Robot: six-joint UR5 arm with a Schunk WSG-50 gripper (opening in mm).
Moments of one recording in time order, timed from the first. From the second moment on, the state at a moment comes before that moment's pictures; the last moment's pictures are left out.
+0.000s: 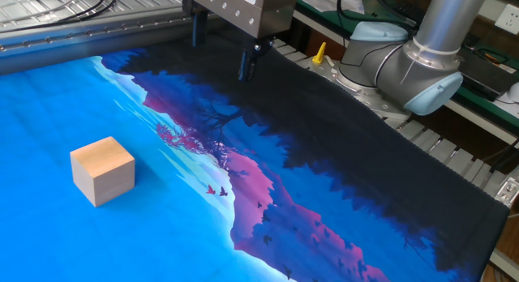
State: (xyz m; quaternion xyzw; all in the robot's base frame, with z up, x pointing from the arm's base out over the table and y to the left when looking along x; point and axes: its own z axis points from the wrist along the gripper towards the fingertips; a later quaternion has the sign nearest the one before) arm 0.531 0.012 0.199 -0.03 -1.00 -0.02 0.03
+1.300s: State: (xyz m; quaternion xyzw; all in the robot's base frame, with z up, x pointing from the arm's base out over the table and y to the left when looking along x) arm 0.532 -0.002 0.199 -0.01 -1.00 -0.01 0.03
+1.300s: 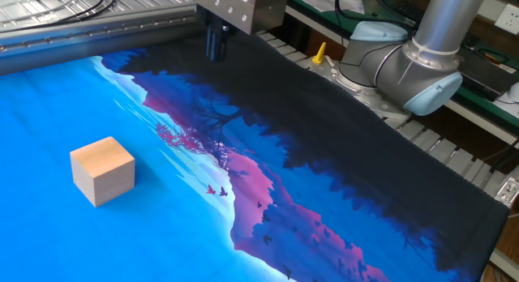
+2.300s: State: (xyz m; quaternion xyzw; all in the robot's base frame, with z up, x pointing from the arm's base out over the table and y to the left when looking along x) arm 0.538 -0.025 0.197 0.01 -1.00 0.02 0.03
